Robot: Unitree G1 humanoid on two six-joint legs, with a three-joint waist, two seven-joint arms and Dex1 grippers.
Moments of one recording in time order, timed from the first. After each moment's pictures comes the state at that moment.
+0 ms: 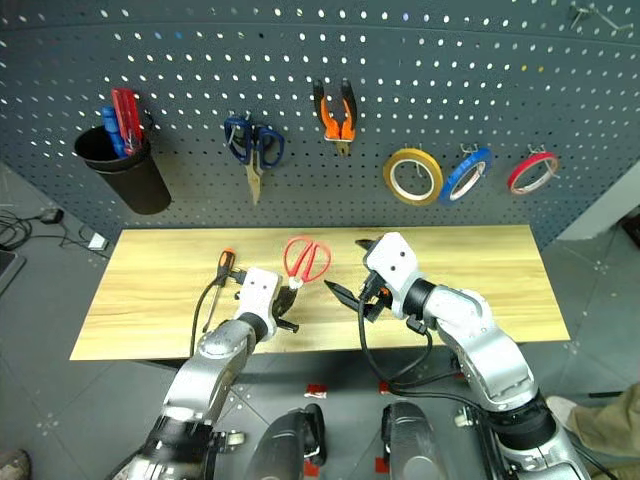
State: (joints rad) left arm -0.10 0.28 -0.09 -0.21 0.03 0.32 -0.19; right arm -0.32 -0.39 0.26 -0.52 0.19 0.45 0.56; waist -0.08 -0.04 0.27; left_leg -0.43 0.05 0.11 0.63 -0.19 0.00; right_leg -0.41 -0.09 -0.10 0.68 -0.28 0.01
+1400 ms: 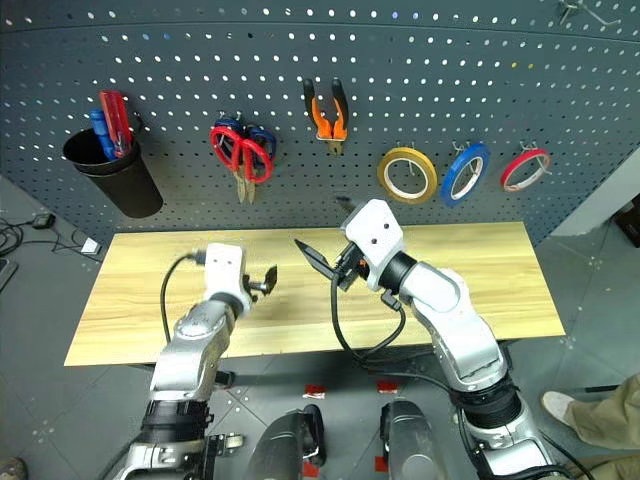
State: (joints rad) left arm -0.26 0.19 0.17 0.01 -0.07 0.56 -0.16; right arm -0.44 -0.20 0.27 -0.42 0.14 0.53 0.45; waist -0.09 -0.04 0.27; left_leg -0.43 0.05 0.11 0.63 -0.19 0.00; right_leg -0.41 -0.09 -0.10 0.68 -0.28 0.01
